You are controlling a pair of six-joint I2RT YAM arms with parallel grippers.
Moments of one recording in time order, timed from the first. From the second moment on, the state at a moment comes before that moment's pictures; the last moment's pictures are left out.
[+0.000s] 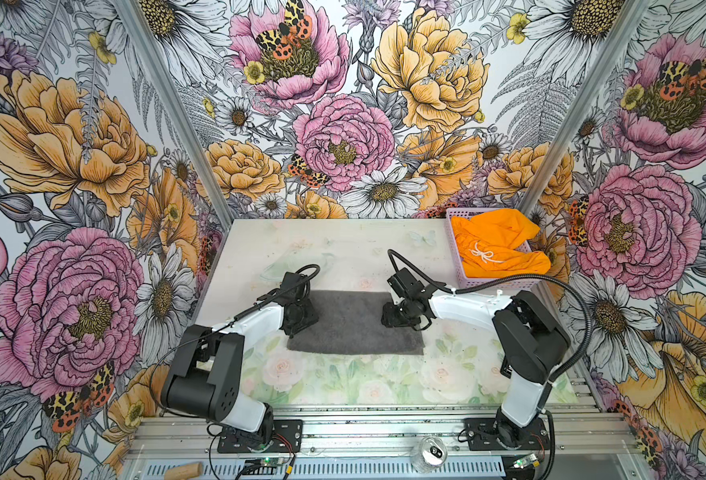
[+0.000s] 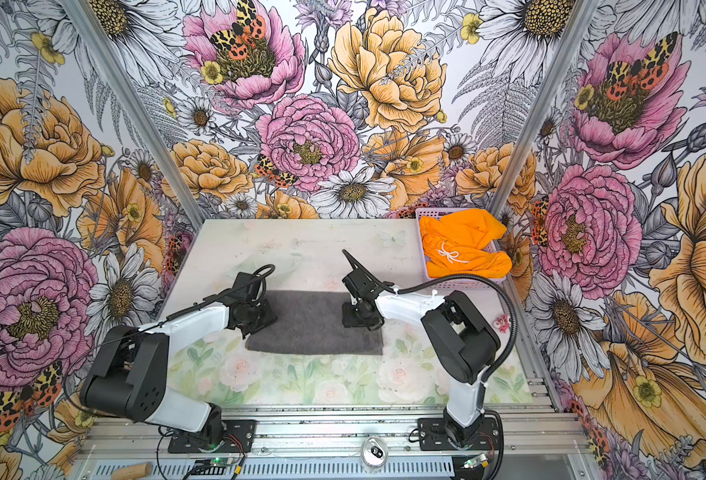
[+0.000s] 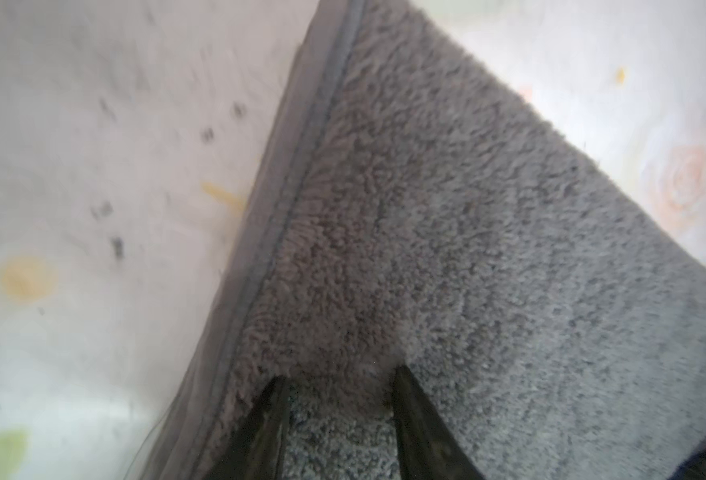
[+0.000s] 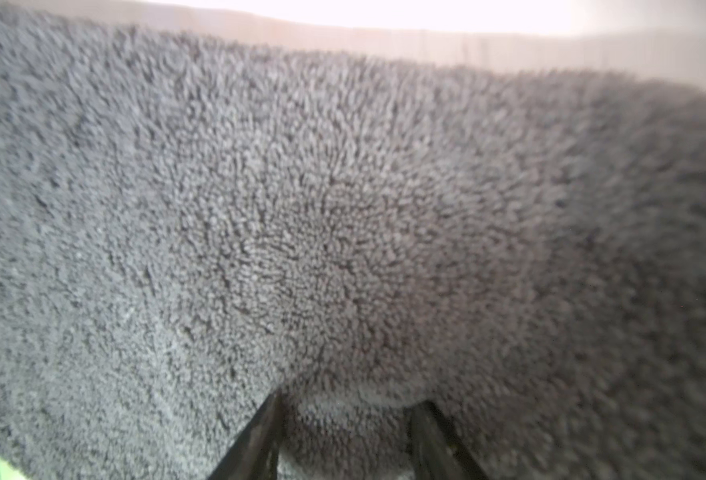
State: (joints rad) left arm -0.21 1.53 0.79 -0.41 0.06 -0.68; right arm 0.65 1.87 1.18 -0.46 -0.17 0.52
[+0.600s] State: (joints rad) left arm -0.39 1.53 1.02 -0.43 -0.03 -0.58; right arm 0.56 1.80 1.31 -0.46 -0.17 0.47
